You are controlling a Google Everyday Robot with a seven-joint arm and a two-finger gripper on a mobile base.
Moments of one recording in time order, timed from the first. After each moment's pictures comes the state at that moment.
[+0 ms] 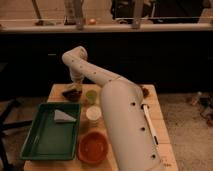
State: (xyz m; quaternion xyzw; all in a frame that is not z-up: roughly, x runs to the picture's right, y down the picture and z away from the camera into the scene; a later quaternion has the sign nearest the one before) arm -0.164 -0.025 0.934 -0.29 -0.08 -0.07 0.95
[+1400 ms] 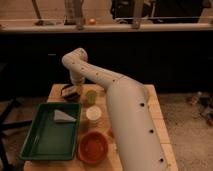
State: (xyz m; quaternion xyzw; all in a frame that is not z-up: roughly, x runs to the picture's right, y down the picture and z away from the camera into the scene) arm -0.172 0.000 0.907 -0.29 -0.09 -0.11 0.95
